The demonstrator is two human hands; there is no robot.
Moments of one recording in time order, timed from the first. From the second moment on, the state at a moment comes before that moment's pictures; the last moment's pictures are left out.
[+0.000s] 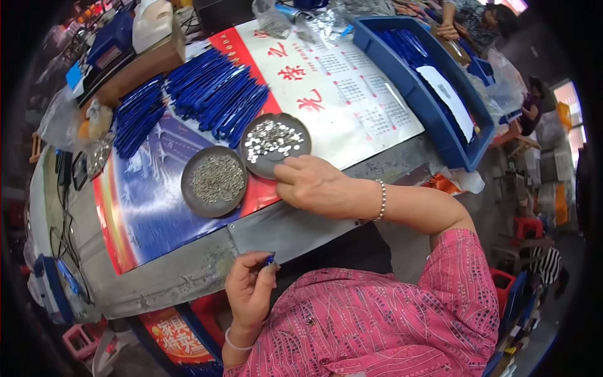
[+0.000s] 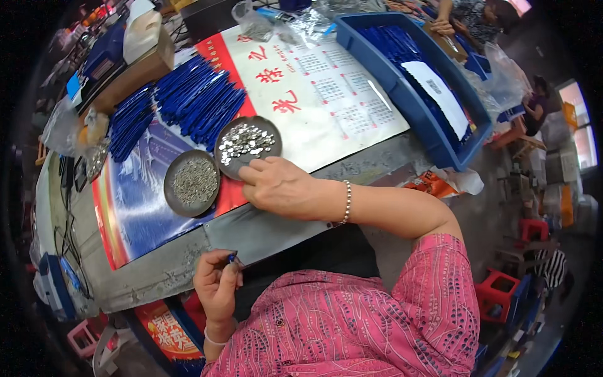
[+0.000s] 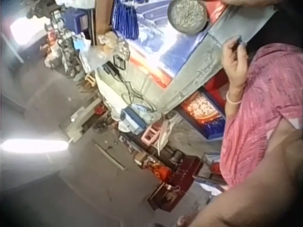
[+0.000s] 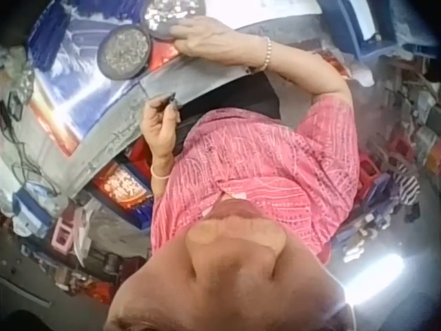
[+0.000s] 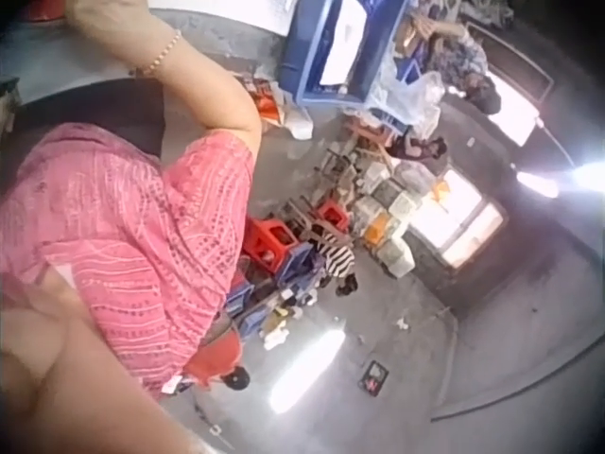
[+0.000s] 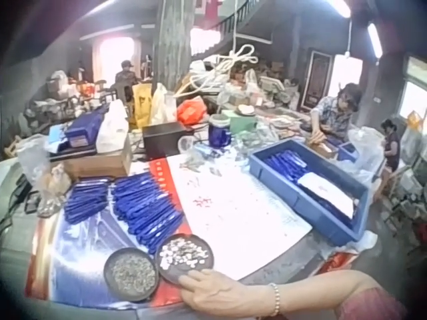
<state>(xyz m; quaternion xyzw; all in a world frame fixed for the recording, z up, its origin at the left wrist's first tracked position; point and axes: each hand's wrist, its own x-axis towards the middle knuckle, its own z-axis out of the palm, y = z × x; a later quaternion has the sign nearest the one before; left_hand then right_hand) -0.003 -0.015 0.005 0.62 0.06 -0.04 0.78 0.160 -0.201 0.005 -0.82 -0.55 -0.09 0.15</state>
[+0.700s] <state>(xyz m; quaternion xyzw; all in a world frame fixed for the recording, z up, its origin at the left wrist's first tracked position) -0.004 -0.034 0.012 0.63 0.07 -0.01 0.77 0.190 -0.213 0.022 -0.85 -0.43 0.02 0.32</state>
